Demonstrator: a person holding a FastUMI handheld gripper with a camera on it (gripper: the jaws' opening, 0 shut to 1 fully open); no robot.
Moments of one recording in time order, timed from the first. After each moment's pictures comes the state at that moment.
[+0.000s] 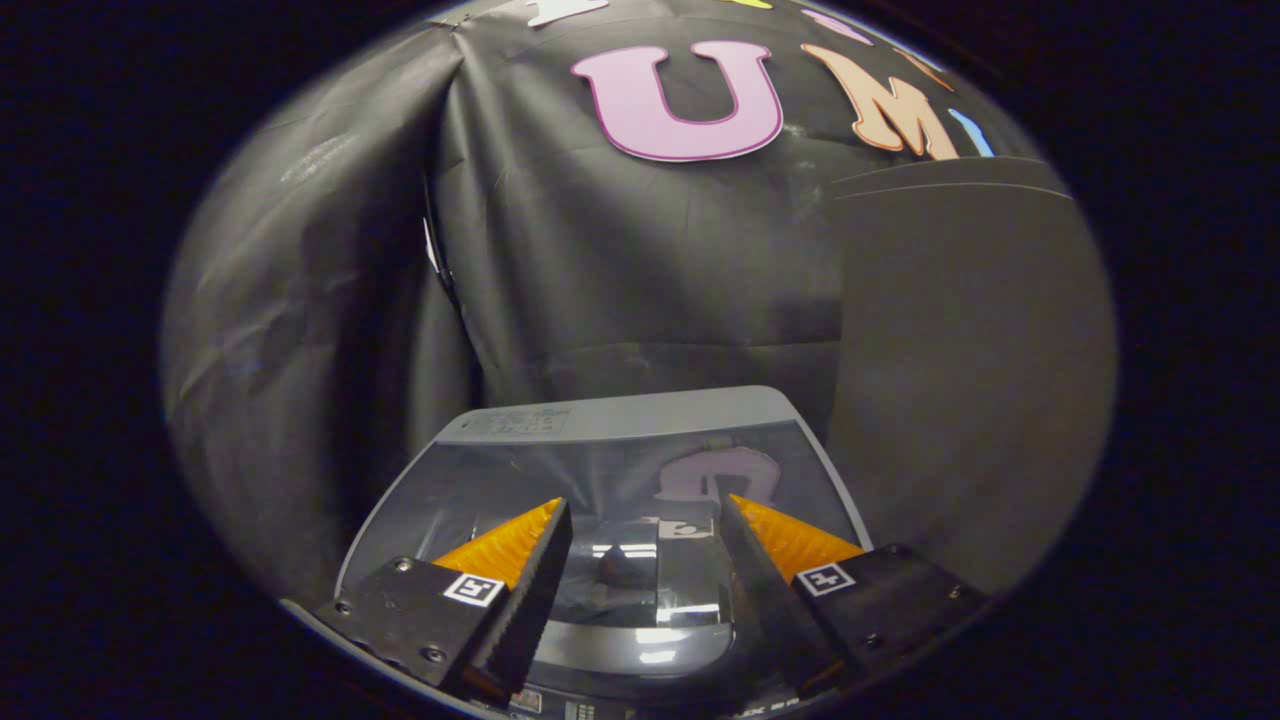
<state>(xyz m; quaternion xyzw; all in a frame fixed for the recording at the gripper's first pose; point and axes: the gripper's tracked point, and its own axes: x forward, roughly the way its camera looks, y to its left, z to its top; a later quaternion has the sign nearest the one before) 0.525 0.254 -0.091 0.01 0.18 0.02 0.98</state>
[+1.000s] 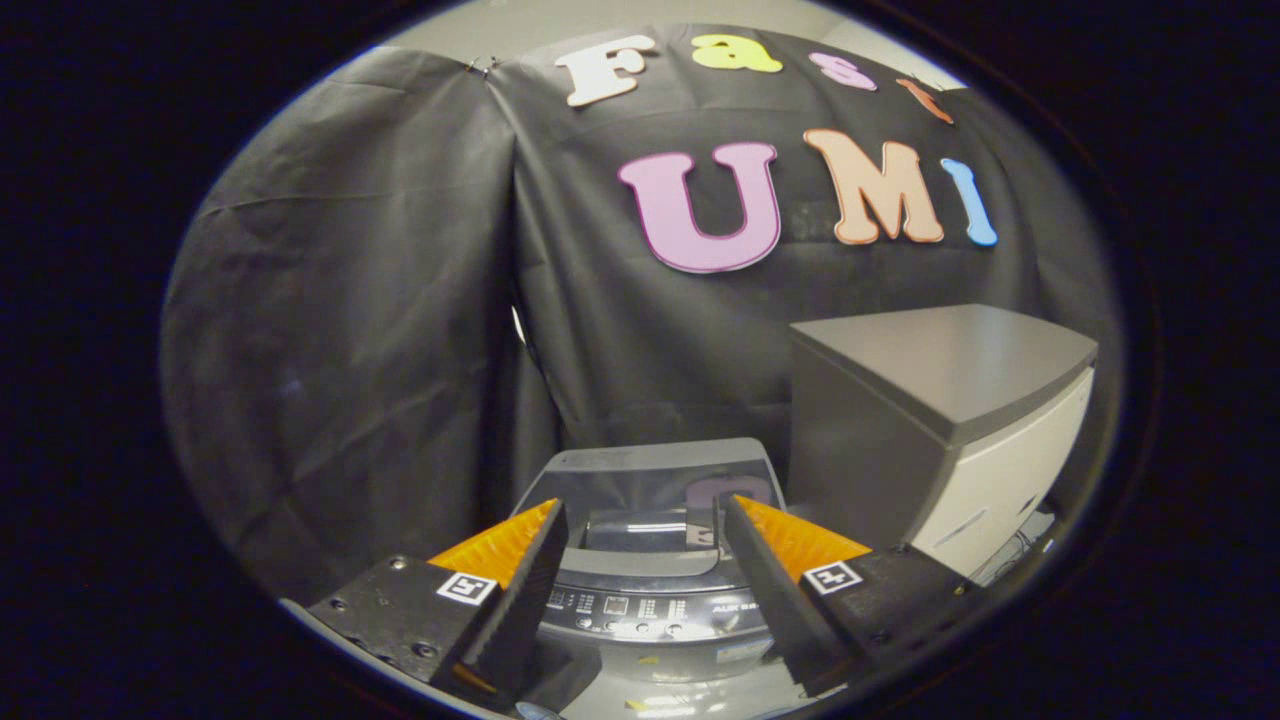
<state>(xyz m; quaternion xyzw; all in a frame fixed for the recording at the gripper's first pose) 0.349 0.269 0.064 0.03 0.10 0.06 0.99</state>
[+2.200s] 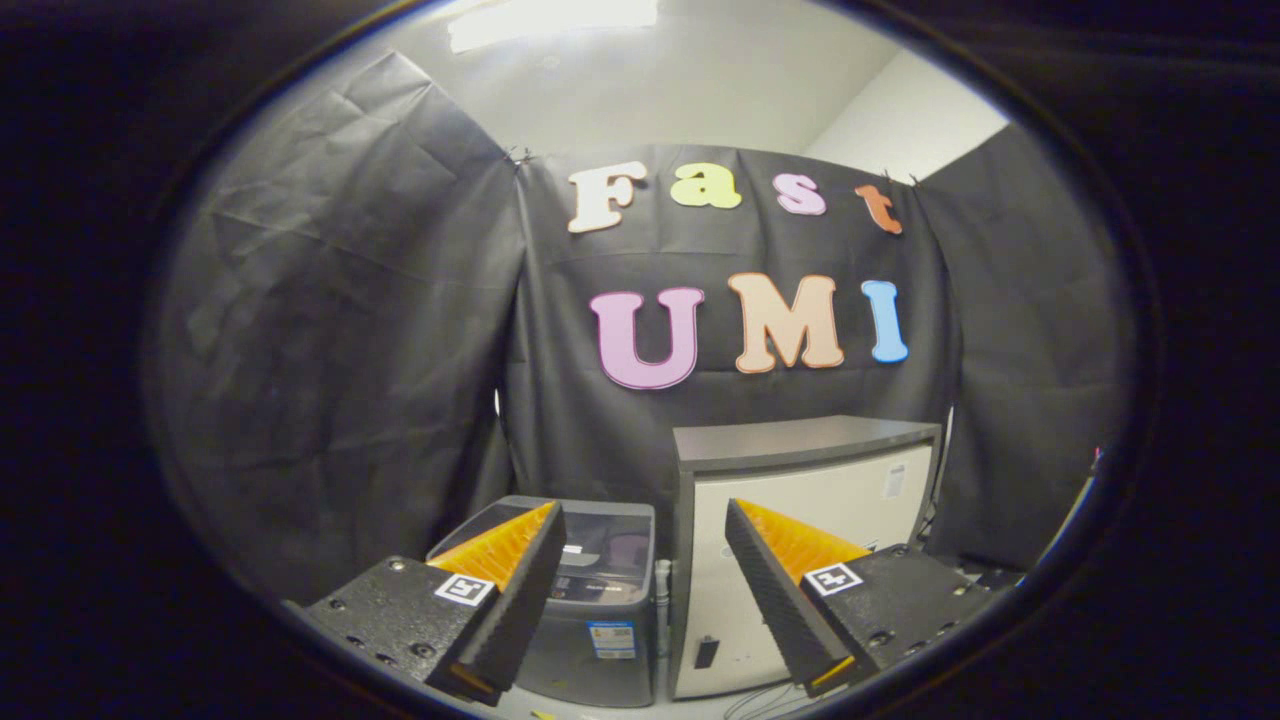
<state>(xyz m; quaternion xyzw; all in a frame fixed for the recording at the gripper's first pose) 0.178 0.161 0.096 -0.06 -0.06 0.01 1.00</state>
